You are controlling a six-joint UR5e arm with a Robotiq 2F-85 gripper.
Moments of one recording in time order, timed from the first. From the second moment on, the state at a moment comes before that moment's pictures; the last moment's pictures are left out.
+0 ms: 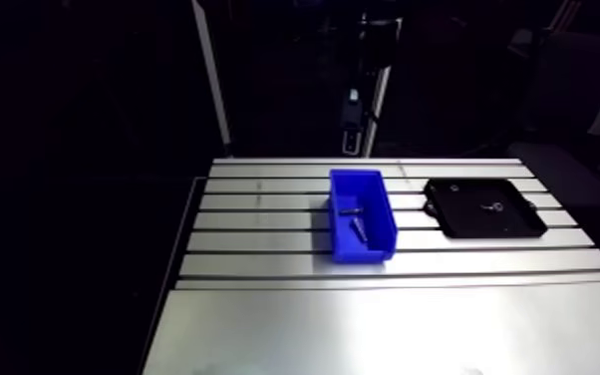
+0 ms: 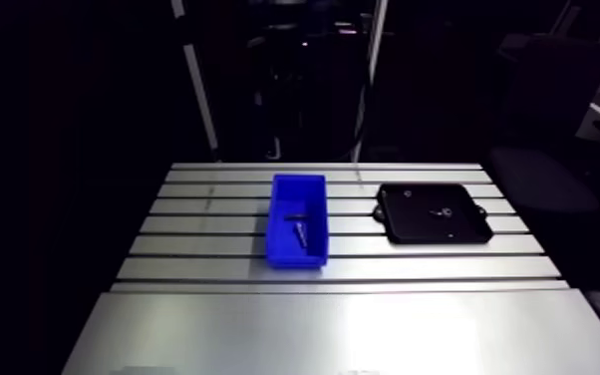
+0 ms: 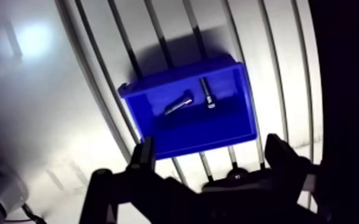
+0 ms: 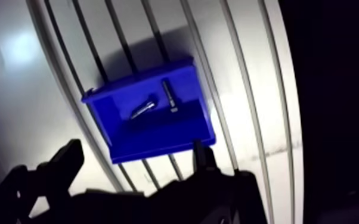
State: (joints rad) arm -0.04 -1.27 1.60 -1.78 -1.61 -2.80
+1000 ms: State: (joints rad) arm -0.12 -1.44 1.42 -1.52 -1.61 -1.71
